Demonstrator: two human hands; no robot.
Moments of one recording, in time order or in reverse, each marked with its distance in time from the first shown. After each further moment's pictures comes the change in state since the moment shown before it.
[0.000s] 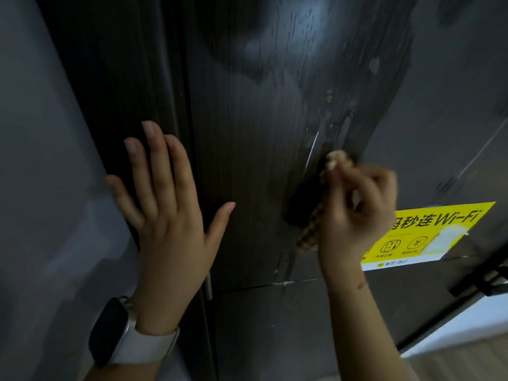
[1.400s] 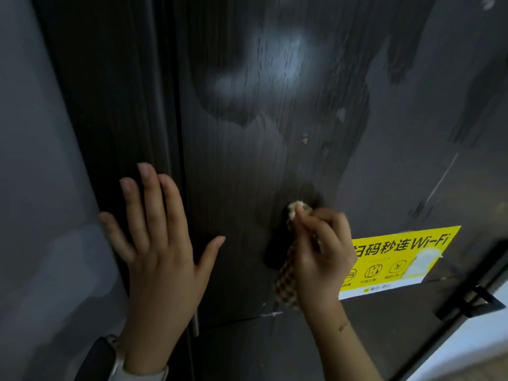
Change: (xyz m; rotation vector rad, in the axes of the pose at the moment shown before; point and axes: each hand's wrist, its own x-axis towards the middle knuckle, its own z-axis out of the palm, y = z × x) left_hand 0.001 0.001 0.004 -0.071 0.026 -0.005; right_hand -0.015 -0.006 -0.006 -0.013 -0.150 -0.037
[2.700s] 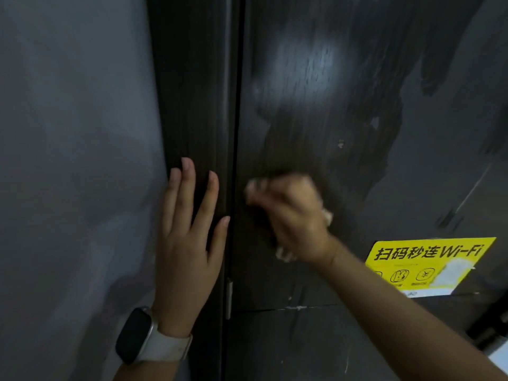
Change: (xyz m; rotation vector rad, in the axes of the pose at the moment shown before) left_hand -0.003 -0.029 -0.021 -0.224 0.102 0.068; right_hand 0.042 -0.033 0.045 0.096 -0.364 -0.814
